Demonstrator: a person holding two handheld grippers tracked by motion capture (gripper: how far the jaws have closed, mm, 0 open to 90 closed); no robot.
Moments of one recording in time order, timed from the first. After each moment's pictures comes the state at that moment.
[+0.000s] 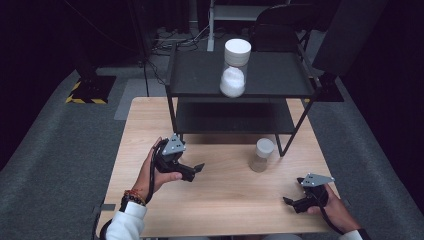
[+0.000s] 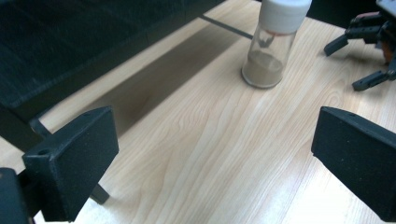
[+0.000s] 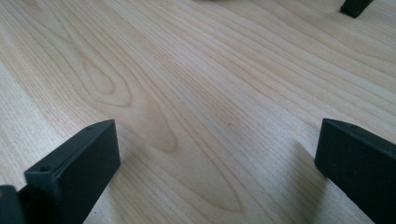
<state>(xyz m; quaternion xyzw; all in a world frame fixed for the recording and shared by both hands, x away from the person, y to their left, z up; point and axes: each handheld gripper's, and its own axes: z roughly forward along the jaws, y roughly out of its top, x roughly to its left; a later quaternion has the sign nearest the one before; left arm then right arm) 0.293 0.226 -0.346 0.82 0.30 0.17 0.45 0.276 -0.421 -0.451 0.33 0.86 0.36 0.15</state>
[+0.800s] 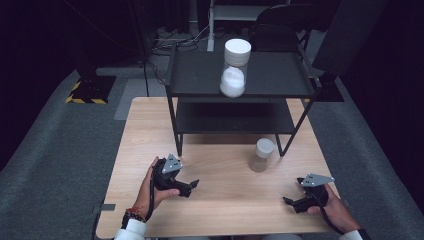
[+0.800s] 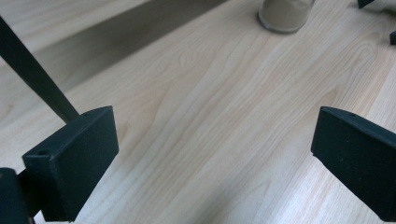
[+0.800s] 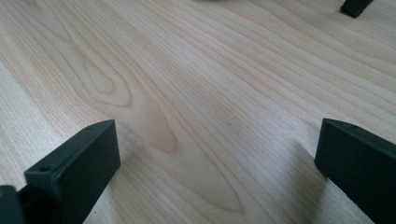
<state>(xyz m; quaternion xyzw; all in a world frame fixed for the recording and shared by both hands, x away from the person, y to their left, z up) 0.276 0.230 -0.403 0.83 0.34 0.15 0.42 0.276 -0.421 -0.451 0.33 0.86 0.36 0.15</state>
